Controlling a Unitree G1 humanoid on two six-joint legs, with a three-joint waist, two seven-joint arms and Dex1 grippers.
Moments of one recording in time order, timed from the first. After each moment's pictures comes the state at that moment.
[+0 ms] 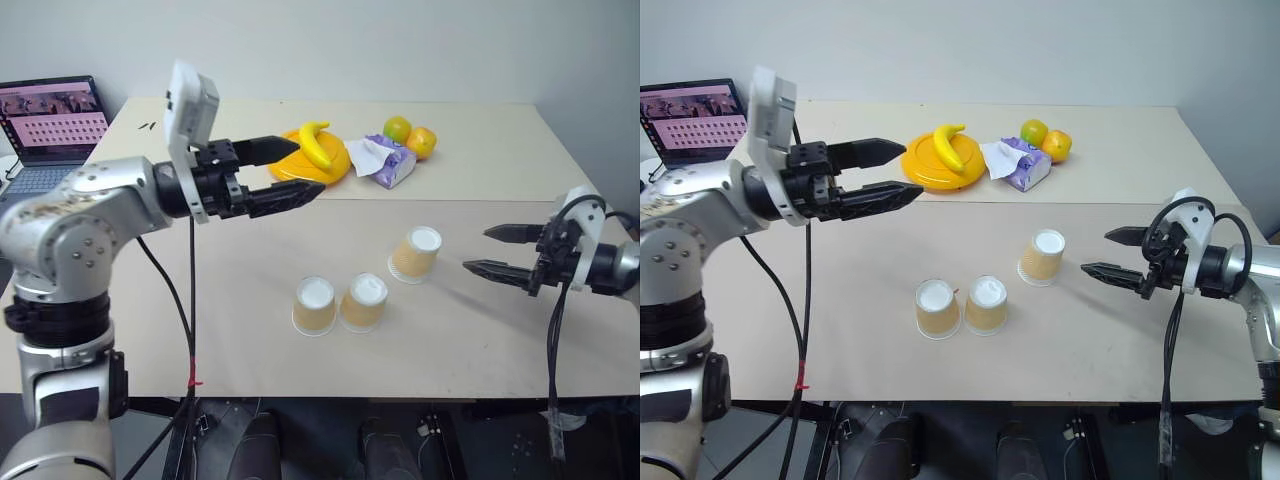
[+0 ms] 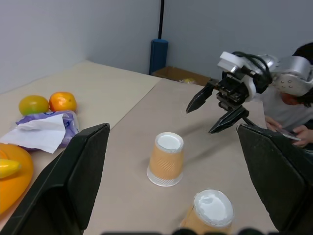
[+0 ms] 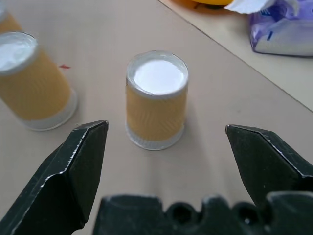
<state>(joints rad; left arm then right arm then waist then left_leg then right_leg) -0.86 0.75 0.18 -0.31 -0.94 1.04 -0.80 -0.41 -0.95 -0.17 0.14 0.45 0.40 1.15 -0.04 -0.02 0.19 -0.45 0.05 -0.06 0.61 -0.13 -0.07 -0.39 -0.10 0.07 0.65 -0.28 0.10</state>
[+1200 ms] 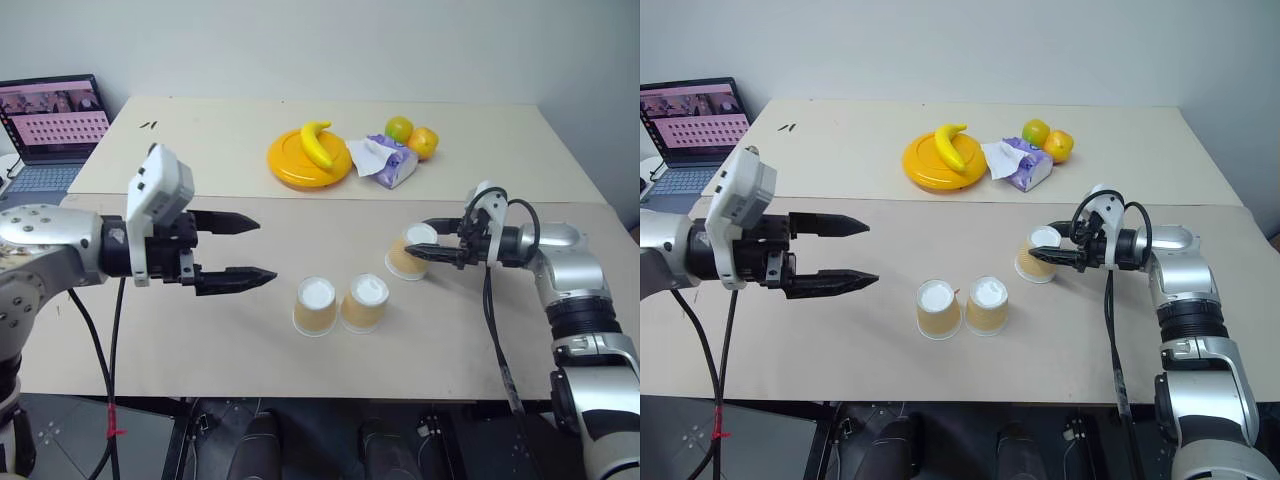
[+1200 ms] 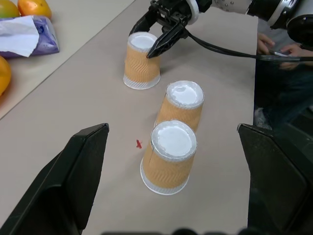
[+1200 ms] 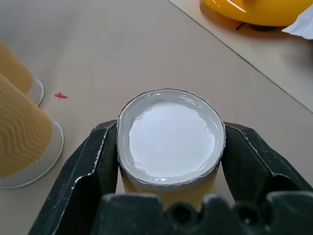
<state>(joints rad) -0.50 1.07 0.22 -0.48 -0.95 0.97 -0.97 -0.77 -0.69 0.02 0.54 0.26 0.20 1.26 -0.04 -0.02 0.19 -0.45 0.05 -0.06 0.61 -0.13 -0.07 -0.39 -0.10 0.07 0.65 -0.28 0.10</state>
